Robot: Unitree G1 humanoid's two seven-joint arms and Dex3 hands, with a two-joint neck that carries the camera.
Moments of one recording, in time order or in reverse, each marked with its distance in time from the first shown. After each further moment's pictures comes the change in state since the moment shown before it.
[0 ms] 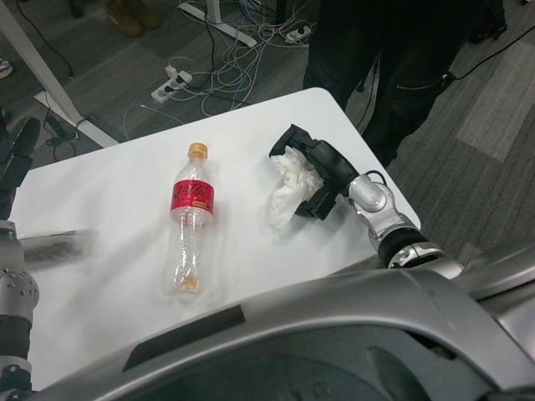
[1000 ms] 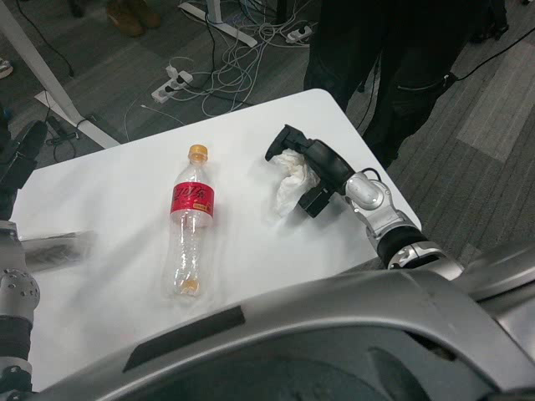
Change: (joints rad) left arm 0.001 0.000 -0.004 -0.001 -0.005 0.000 0.000; right arm 0.002 -0.004 0.028 -0.052 -0.001 0.032 0.011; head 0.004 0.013
